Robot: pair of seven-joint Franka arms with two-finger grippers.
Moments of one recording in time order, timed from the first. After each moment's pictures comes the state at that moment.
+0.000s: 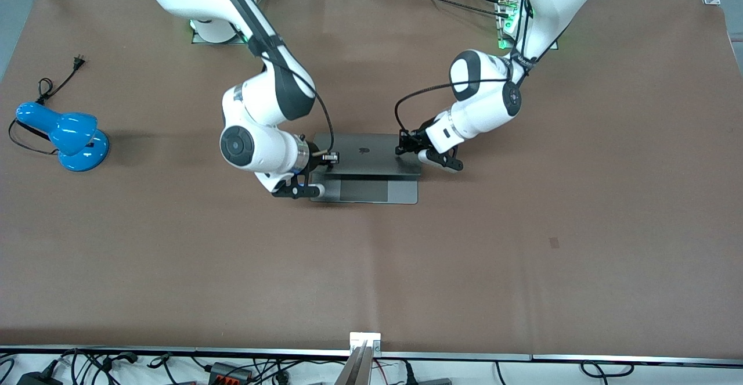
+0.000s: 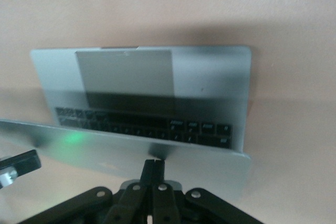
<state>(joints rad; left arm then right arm) -0.06 0.52 -0.62 -2.10 -0.87 2.83 0.26 0.54 0.61 -0.02 -1.59 0.49 2.08 0.30</state>
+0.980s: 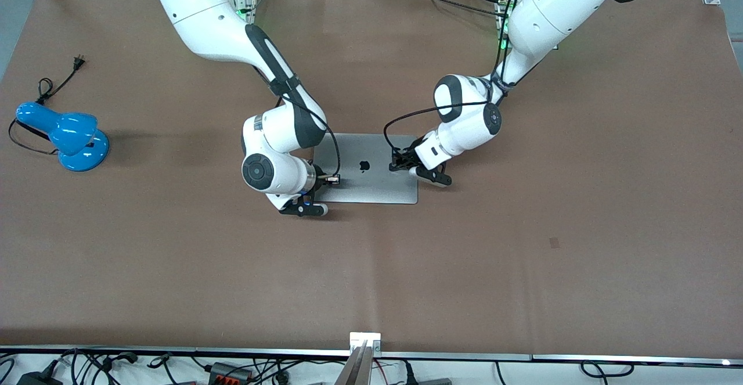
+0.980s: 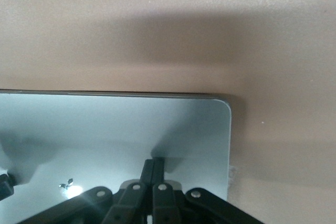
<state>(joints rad) -0.13 0.72 -0.59 -1.98 -0.87 2.95 0.33 0.54 0.78 -0.03 -1.54 0.45 2.19 0.30</state>
